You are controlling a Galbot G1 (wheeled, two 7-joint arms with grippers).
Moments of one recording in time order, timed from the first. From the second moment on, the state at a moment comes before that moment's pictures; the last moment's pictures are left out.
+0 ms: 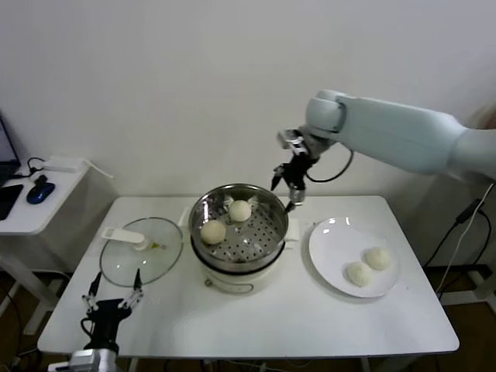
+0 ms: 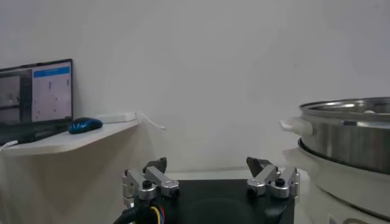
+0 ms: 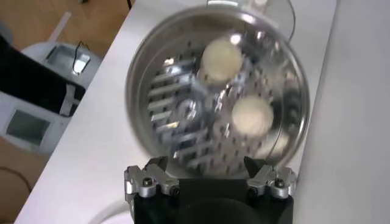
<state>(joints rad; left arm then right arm) 1.65 -1.46 -0.72 -1.98 -0.09 -0.11 -0.05 0.78 1.00 -1.50 1.17 0.61 -0.13 -1.19</state>
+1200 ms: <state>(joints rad) 1.63 -1.48 -0.73 -1.97 -0.09 -0.09 -0.05 0.24 0.71 -1.16 1.12 0.13 -0.07 -1.17</state>
